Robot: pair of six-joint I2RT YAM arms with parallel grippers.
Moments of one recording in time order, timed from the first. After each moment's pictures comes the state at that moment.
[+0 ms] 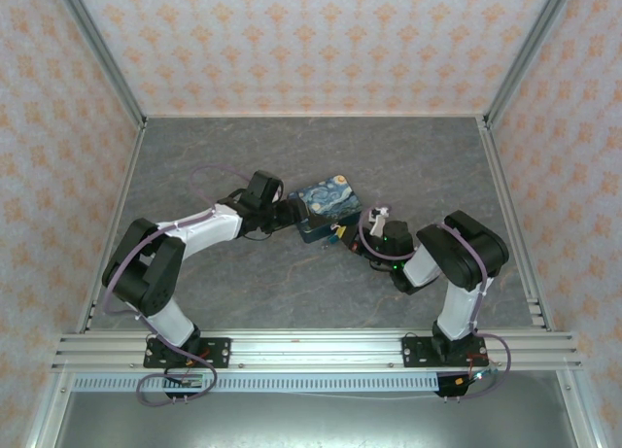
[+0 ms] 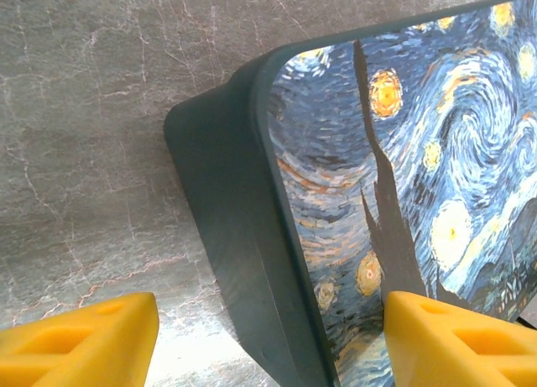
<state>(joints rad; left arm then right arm) -0.46 1.65 0.94 -0.21 0.20 -0.81 0.49 1.83 0.32 1.17 -0.40 1.00</state>
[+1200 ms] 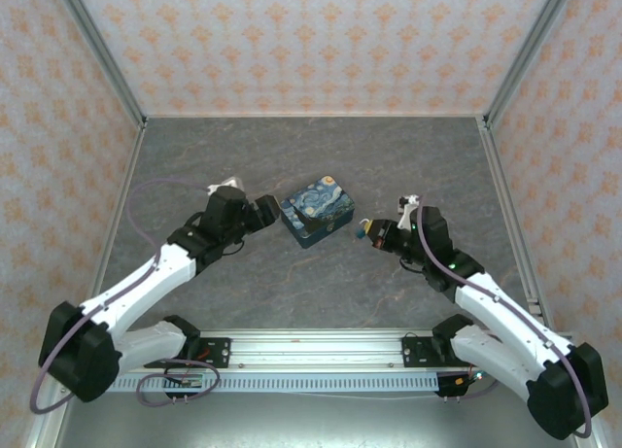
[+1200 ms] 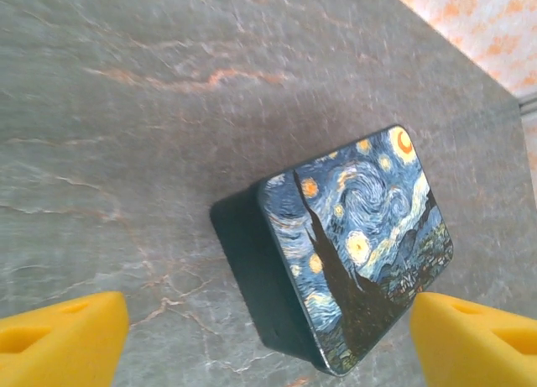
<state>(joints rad) -0.46 1.07 0.71 -0.29 -0.11 -0.85 0.48 0.86 0.53 -0.24 -0.25 0.80</state>
